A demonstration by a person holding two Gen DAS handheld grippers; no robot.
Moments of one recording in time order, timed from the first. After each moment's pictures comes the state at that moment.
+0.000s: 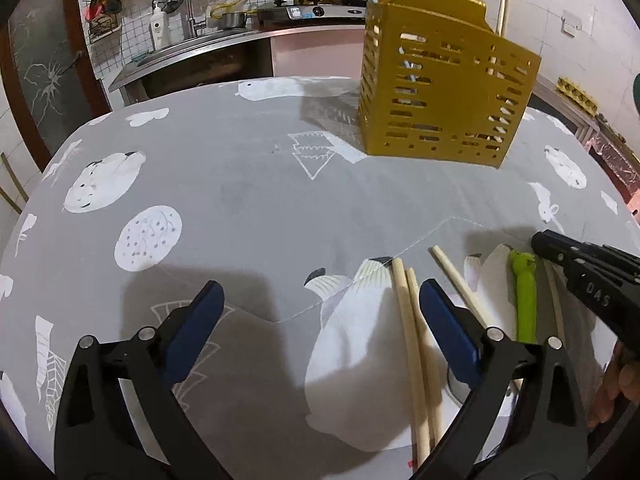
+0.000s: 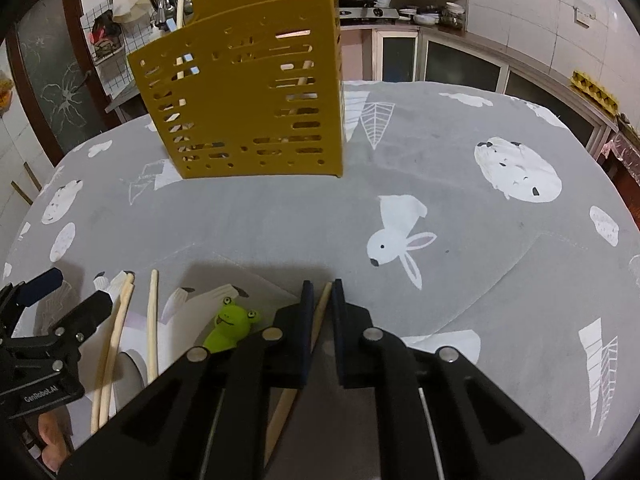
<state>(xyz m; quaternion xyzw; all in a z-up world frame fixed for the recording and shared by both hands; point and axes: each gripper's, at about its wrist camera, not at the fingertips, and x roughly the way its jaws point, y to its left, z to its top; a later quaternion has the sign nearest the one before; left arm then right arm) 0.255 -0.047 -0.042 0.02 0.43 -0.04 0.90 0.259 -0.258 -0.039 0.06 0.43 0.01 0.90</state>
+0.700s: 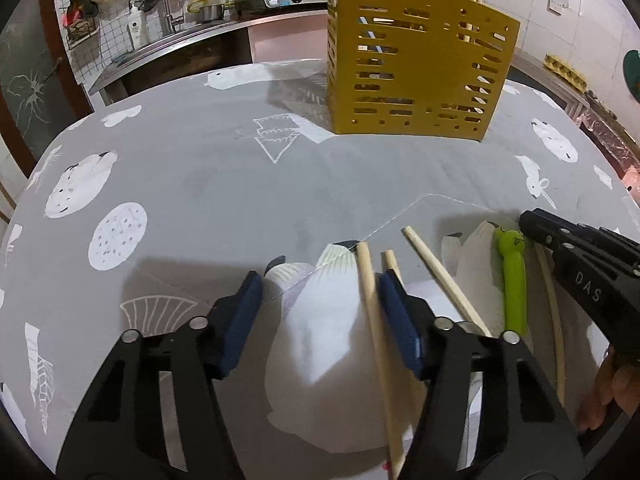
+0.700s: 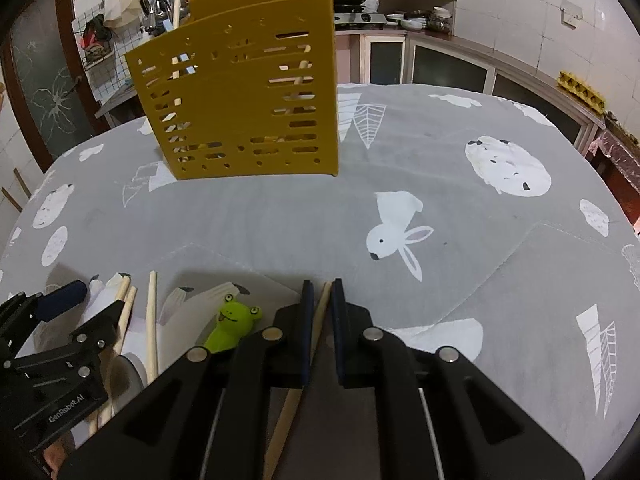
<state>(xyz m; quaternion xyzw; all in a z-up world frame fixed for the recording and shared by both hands) 0.256 -0.068 -0.049 0.04 0.45 -0.07 0.89 0.254 -0.249 -0.041 0.06 0.42 -0.02 0.90</state>
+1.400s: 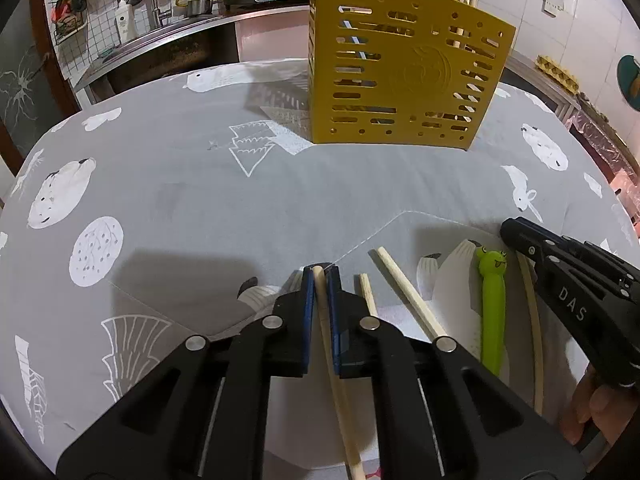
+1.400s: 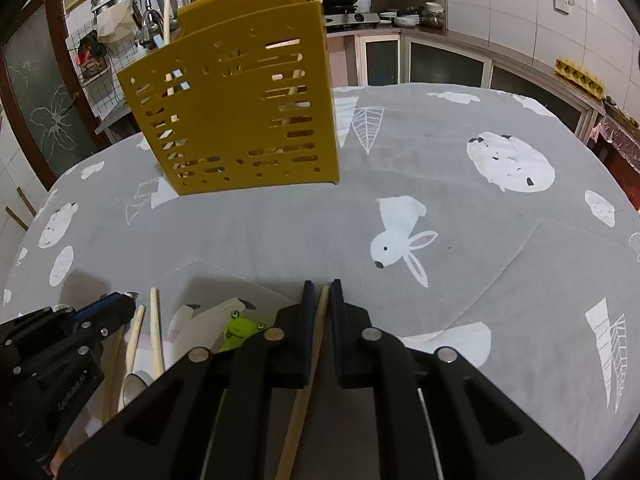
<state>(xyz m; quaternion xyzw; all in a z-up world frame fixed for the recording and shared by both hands) 0.267 -0.079 -0.044 0.03 0.46 -0.09 0.88 0.258 -0.254 -0.038 0.09 0.42 -0.01 0.91</state>
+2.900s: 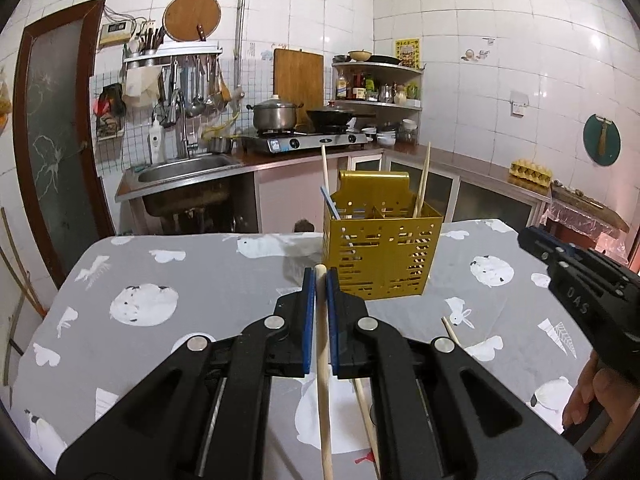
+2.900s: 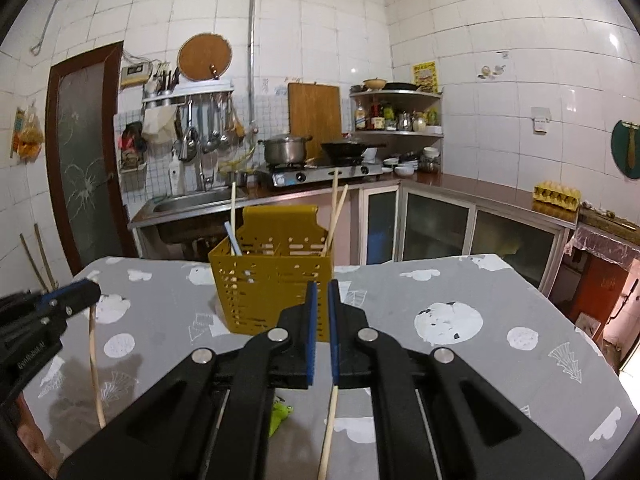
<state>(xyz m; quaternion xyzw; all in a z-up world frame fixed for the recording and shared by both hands) 0.175 -0.043 0.083 0.01 0.21 -0.09 0.97 0.166 -0.256 0.093 0.03 0.17 -0.02 0.98</state>
